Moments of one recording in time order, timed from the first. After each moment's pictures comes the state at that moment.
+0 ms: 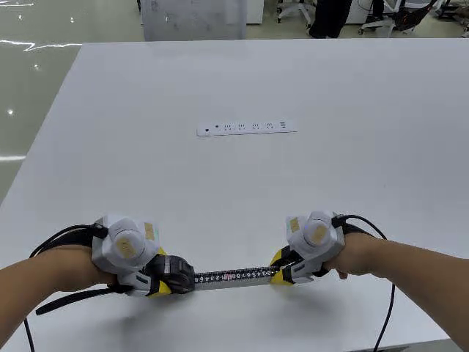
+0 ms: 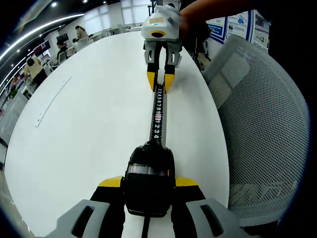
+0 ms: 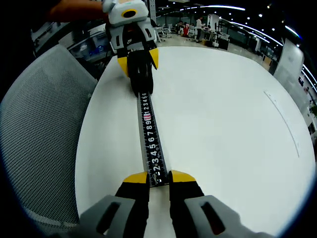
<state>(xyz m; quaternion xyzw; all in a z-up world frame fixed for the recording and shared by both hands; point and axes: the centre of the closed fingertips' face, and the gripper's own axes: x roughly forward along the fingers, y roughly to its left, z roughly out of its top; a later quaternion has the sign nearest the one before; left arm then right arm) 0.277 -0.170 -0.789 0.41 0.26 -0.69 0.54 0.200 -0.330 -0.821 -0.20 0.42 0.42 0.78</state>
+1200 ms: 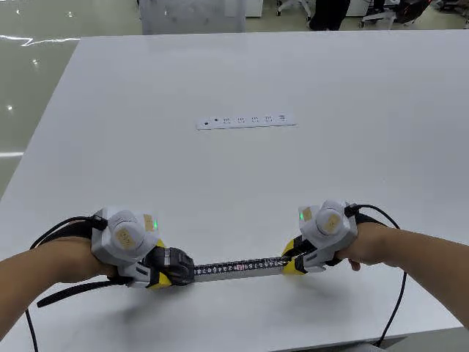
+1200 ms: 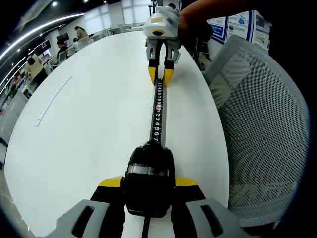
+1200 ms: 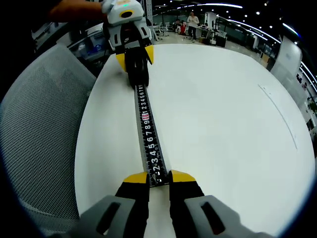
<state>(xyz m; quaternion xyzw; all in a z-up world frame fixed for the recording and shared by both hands) 0.277 -0.170 -0.788 0.41 0.27 -0.69 0.54 0.191 -0.354 -0.821 -0.20 0.43 0.41 0.78</state>
